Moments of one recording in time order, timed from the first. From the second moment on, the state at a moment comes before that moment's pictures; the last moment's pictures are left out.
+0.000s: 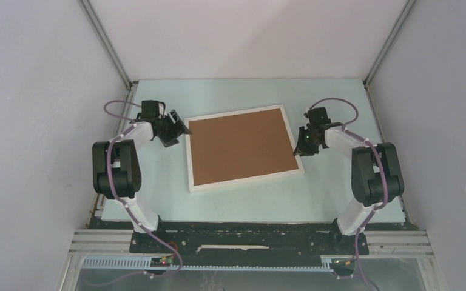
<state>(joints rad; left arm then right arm) 0.06 1.78 1.13 -0.33 0.32 -0.54 0.15 1.72 1.04 -0.44 -0.18 0.32</state>
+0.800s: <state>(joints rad) -0.07 1.88 1.29 -0.47 0.19 -0.49 0.05 1.69 1.02 -0.52 -0.13 0.29</state>
